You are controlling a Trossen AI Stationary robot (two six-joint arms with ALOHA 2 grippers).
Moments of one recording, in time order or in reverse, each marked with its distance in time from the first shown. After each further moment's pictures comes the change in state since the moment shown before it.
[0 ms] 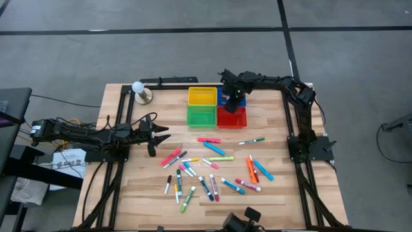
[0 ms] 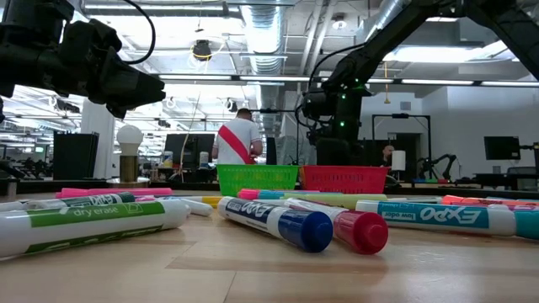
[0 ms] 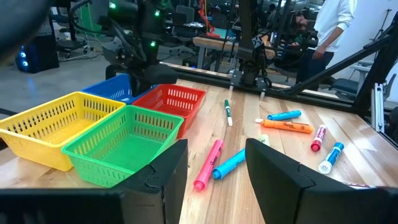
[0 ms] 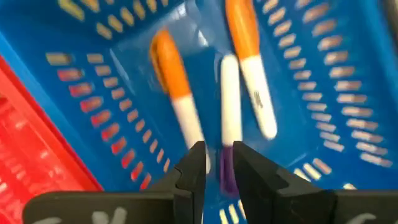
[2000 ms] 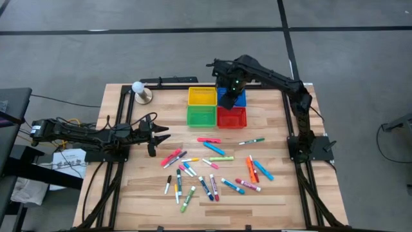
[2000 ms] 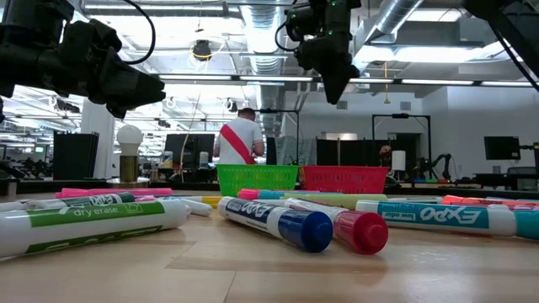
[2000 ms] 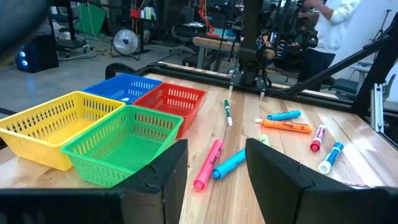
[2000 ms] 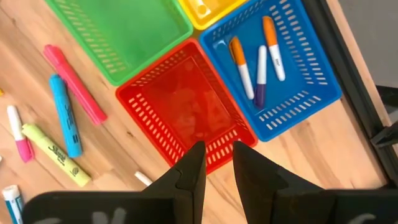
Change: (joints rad) left arm 0.000 0.001 0.000 0.000 0.000 -0.003; right arm 0.194 -0.004 0.676 -0.772 -0.003 0.252
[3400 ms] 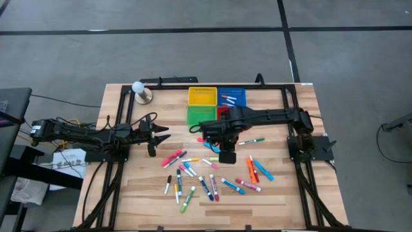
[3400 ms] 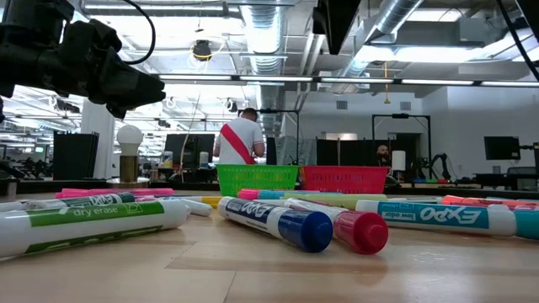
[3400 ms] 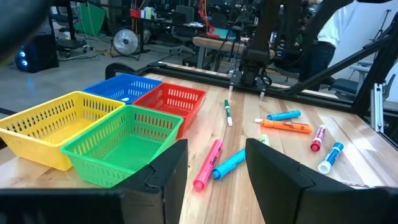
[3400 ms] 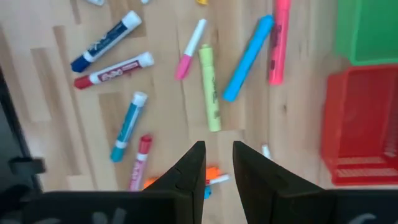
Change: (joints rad) left arm 0.000 0.000 0.000 0.000 0.000 0.000; right arm 0.552 -0.005 -0.001 0.000 -0.087 0.056
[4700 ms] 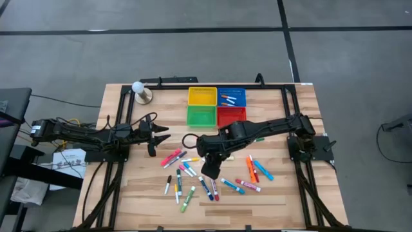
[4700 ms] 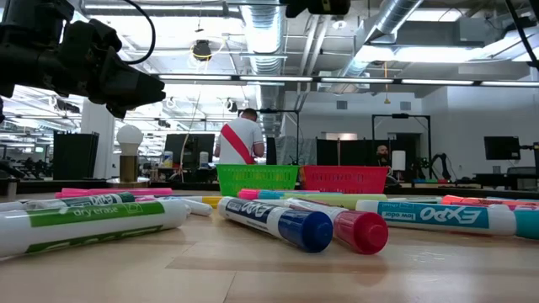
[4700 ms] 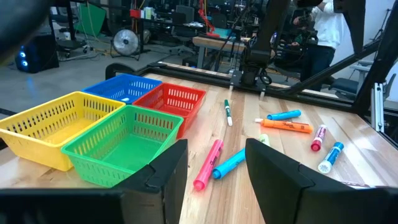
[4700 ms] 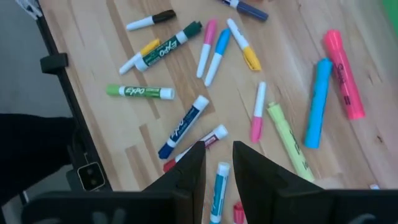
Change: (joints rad) left arm 0.000 0.000 0.000 0.000 0.000 0.003; right arm 0.131 0.009 -0.004 0.297 0.026 0.462
